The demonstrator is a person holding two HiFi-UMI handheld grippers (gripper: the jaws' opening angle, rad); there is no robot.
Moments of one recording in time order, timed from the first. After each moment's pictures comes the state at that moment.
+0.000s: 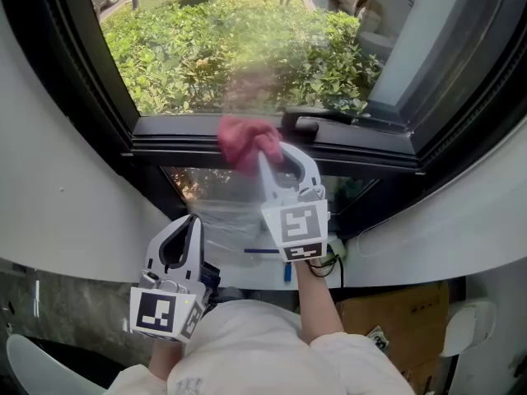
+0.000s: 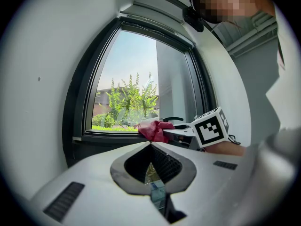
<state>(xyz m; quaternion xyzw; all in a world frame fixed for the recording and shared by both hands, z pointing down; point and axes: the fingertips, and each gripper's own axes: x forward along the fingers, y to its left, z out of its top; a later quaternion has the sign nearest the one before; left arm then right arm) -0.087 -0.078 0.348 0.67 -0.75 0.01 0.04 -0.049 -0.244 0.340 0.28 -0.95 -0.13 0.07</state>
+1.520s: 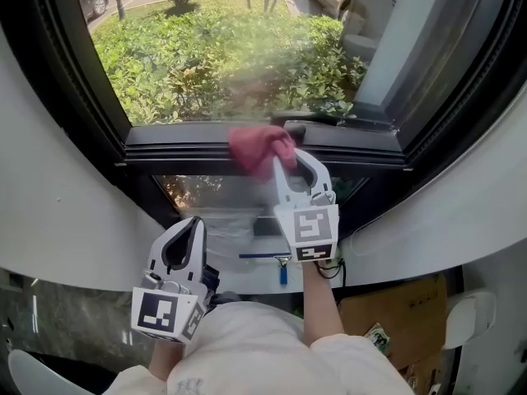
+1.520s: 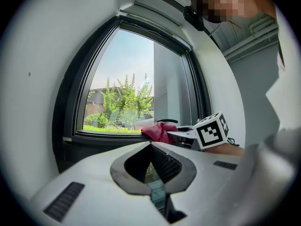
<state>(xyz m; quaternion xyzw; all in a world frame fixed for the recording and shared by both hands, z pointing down) -0.076 -0.088 0.343 0.69 -0.72 0.00 0.03 -0.007 -0.265 0.339 0.33 -0.93 -0.14 0.07</state>
